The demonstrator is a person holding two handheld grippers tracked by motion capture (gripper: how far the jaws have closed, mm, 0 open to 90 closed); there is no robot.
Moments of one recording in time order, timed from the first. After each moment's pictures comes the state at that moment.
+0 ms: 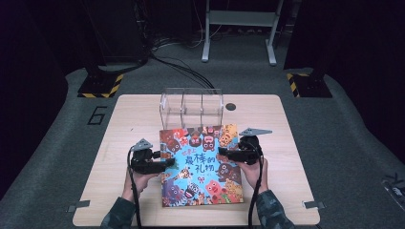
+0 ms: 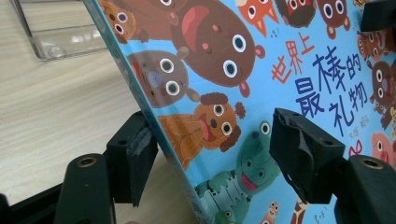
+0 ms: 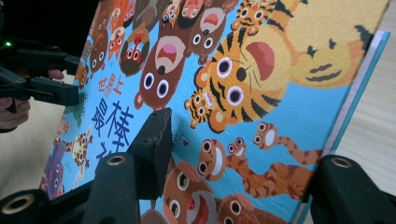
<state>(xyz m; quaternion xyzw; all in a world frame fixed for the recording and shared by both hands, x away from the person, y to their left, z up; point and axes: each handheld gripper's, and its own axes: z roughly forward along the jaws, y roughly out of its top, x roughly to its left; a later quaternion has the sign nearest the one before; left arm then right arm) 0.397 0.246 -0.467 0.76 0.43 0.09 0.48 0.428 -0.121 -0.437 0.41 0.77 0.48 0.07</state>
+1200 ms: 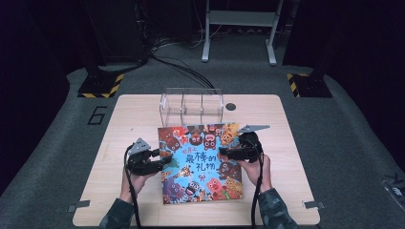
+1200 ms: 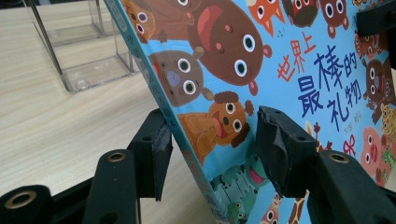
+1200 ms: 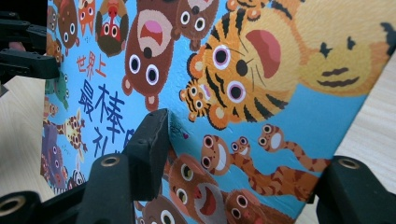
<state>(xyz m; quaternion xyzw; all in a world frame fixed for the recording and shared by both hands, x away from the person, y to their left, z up) 0.383 0.247 -0.448 0.76 0.40 0.15 0.48 0.426 -0.117 -0.416 0.42 0.80 0.43 0.07</state>
